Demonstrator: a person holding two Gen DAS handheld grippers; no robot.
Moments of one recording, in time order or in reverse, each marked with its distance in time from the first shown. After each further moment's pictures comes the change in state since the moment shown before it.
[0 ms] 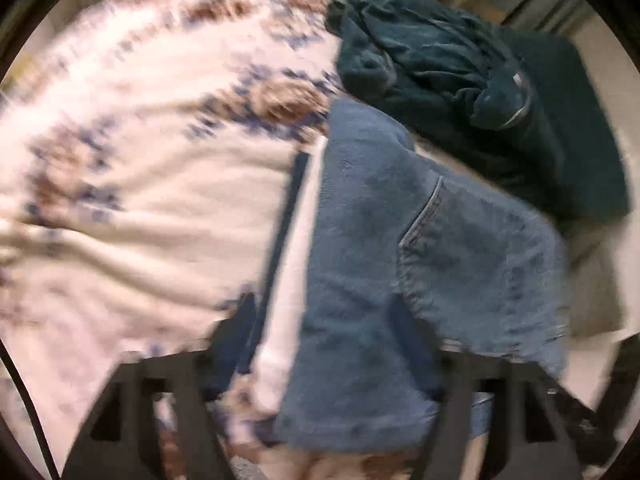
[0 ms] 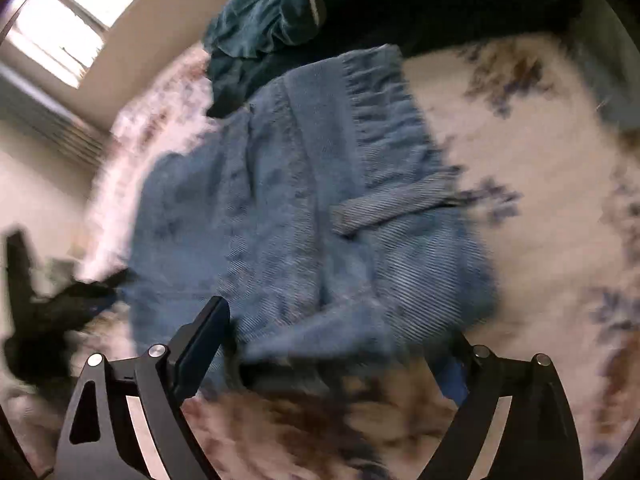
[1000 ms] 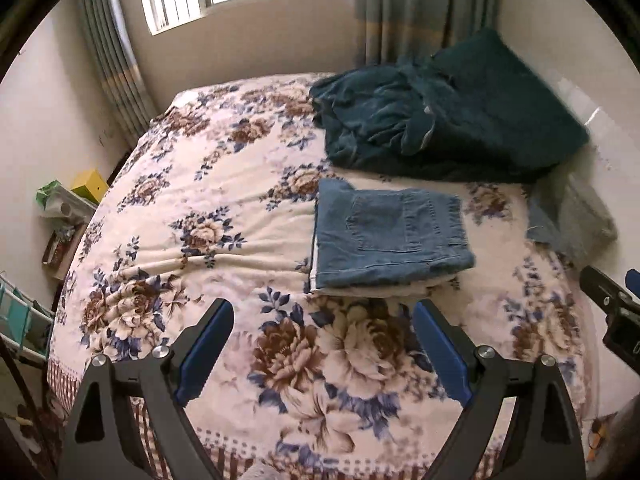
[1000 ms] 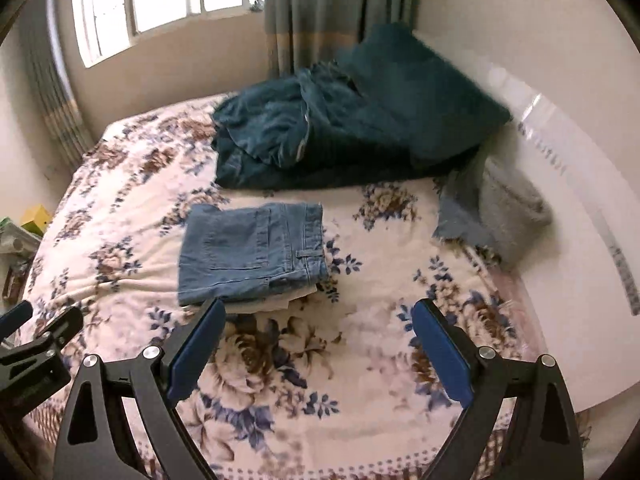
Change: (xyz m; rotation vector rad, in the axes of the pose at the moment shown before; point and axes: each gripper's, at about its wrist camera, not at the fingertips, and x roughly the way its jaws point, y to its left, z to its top) left arm -0.314 -0.081 -0.133 0.228 -0.227 0.183; right arm -0.392 0.115 -0.121 -0.200 -0.311 -0.313
